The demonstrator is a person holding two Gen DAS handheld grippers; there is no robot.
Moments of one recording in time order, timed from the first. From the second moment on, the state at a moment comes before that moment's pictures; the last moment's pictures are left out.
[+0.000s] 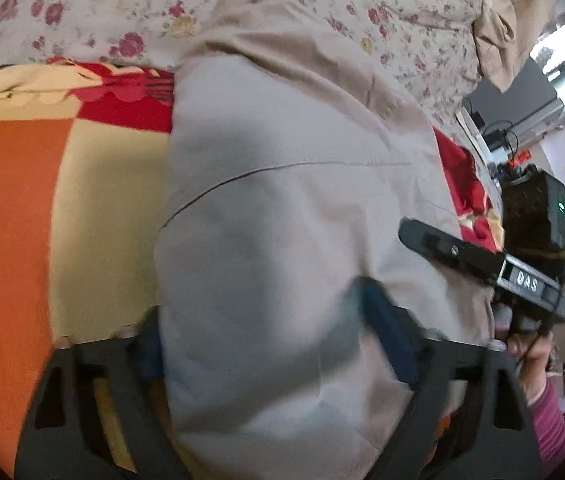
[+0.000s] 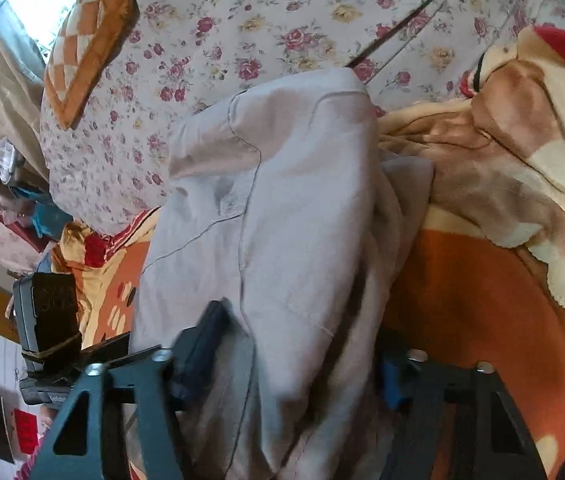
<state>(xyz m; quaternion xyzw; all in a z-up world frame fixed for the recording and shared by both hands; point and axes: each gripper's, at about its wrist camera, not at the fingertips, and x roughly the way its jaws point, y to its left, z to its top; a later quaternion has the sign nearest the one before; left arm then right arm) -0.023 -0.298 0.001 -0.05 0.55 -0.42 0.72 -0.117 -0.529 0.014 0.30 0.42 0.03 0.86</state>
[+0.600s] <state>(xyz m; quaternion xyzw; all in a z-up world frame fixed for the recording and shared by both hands) -0.120 -0.174 0.044 0.00 0.56 -0.37 0.74 -0.223 -0.461 0.059 0.28 0.41 0.02 0.87</state>
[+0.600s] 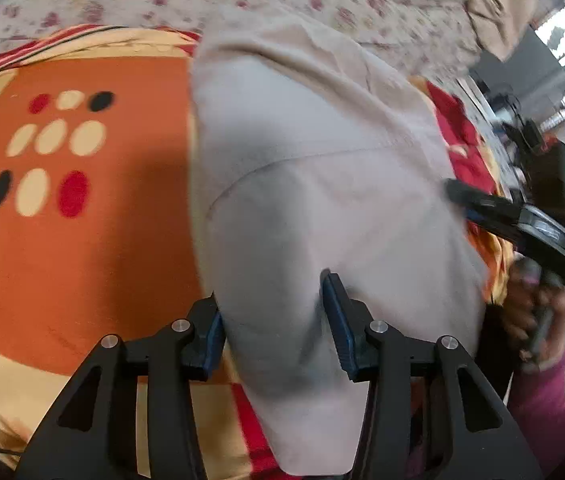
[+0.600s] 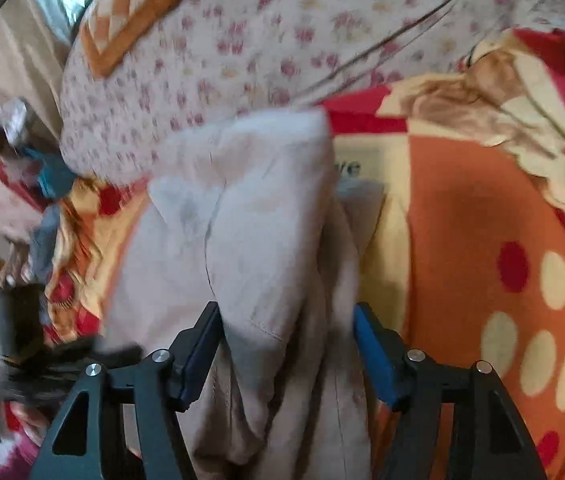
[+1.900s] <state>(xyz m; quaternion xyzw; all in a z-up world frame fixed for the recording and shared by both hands) -0.101 -0.215 0.065 0.06 0.44 -0.24 0.86 -0.229 -0.411 0.045 0.10 0.43 -0.06 0.89</state>
